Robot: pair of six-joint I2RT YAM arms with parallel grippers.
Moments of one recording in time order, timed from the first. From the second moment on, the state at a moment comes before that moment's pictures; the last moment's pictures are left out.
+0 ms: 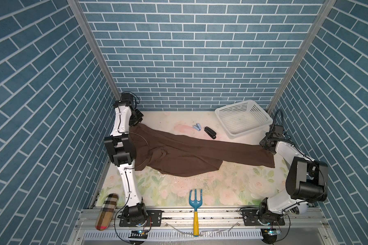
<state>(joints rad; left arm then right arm) 0.18 2.35 2.43 -1.22 0.04 -0.65 -0.18 1.60 1.00 -0.36 0.19 0.61</state>
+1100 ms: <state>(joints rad) 0.24 1.72 1.30 -0.99 -0.04 -0.62 0.76 1.63 1.04 -0.48 0.03 0.34</state>
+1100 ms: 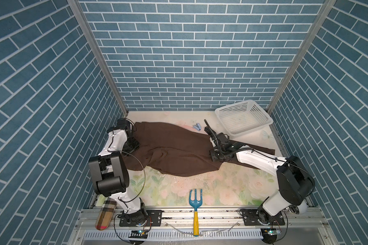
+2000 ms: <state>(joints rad) 0.27 1.89 1.25 -0.82 0.00 -0.70 0.52 1.54 1.00 -0.73 -0.07 0.41</state>
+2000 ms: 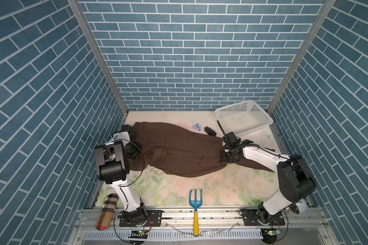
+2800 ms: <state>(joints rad) 0.28 1.90 1.27 -0.86 -0.03 -0.69 -0.20 1.07 1.01 -1.28 -0.07 0.47</state>
